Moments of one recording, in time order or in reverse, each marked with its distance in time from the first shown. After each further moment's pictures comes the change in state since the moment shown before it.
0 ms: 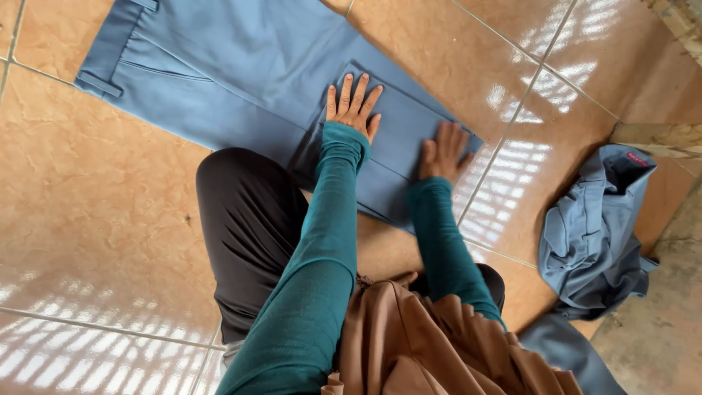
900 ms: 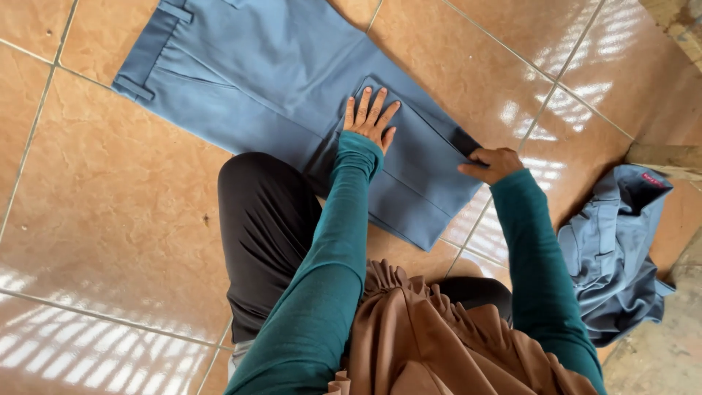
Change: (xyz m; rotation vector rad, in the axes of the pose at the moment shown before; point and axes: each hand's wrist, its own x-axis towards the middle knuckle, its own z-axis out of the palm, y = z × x) left_hand -0.003 -0.003 0.002 0.053 -0.039 0.020; right_hand 0.083 0.135 -0.049 0.029 -0.373 -0.310
